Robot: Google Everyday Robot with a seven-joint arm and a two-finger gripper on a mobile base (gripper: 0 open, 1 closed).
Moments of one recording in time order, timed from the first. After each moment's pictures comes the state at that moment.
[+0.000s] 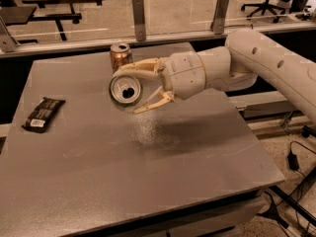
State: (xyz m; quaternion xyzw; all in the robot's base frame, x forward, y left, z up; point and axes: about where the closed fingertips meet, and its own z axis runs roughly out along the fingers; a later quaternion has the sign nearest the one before) arm 0.474 0.048 0.955 -0.71 0.20 0.36 0.57
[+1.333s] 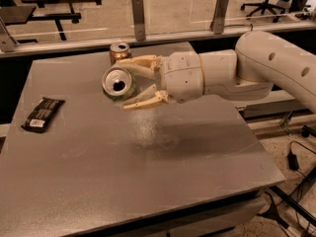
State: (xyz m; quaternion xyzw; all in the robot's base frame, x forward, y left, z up) arm 0.477 0.056 0.965 -0.68 0.33 0.31 0.59
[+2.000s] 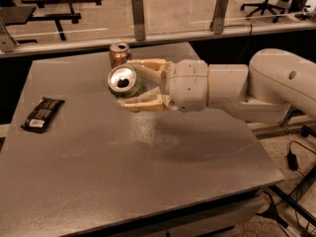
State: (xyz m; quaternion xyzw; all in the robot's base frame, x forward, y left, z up) arm 0.479 0.046 0.964 -0.61 0.42 0.28 0.61
